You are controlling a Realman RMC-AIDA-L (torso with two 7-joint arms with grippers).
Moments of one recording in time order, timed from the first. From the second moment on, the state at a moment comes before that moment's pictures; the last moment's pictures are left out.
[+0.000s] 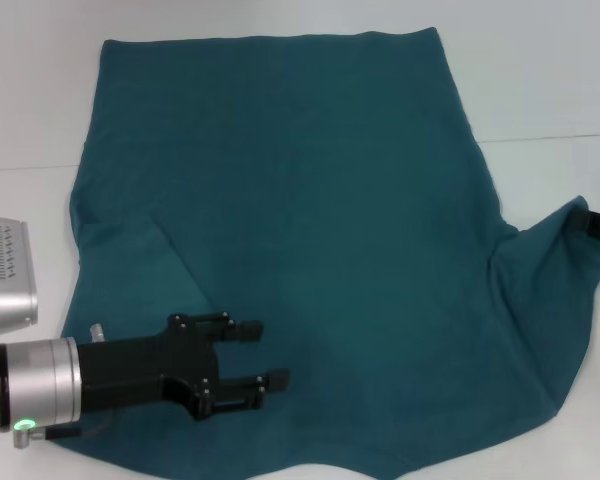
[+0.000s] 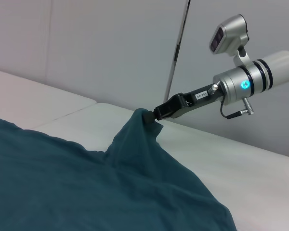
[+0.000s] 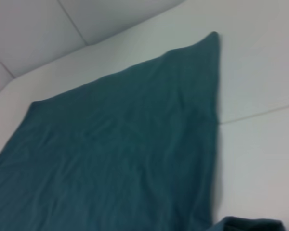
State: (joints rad) left arm -0.52 -2.17 0.78 0.67 2.01 1.52 -1.30; right arm 0.52 2.00 -0.44 -0.67 -2.15 -1.11 1.94
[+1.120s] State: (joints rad) left arm -0.53 -2.17 0.78 0.67 2.02 1.49 -1.31; right arm 0.71 2.05 -0.55 -0.57 -2.01 -1.21 1.99
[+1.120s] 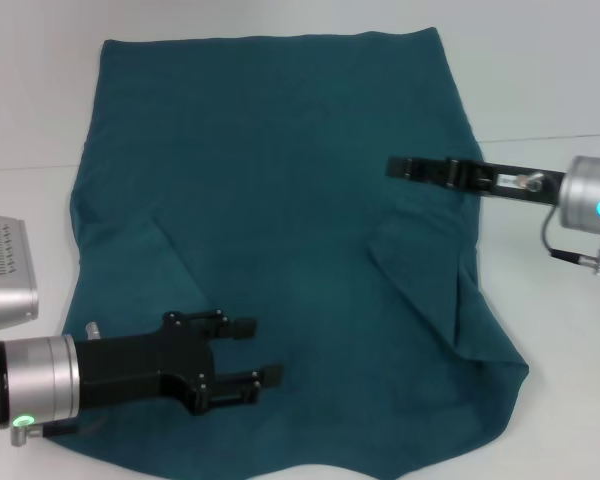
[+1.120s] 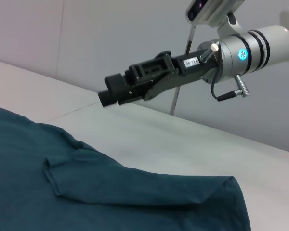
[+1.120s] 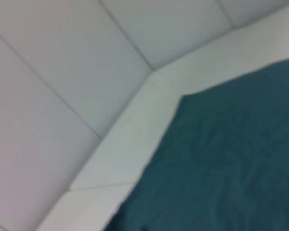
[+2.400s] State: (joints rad) left arm -0.53 -2.17 0.78 0.67 2.02 1.49 -1.31; right arm 0.63 1.97 -0.67 -0.53 -2.17 -1.27 2.23
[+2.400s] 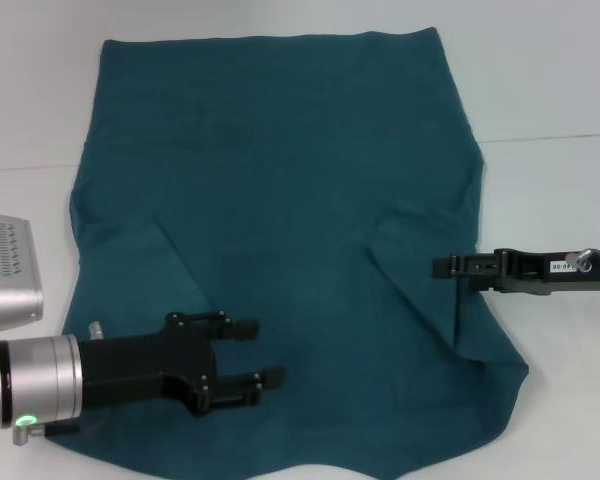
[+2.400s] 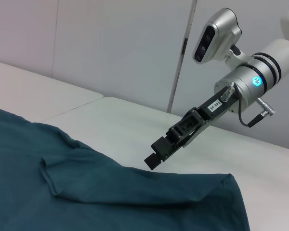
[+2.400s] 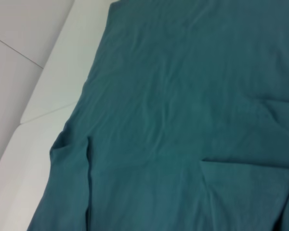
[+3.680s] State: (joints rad) left arm -0.53 -2.16 0.77 0.67 2.02 1.48 -1.31; right arm 0.71 2.07 -0.69 -0.52 -2.11 -1.24 2.15
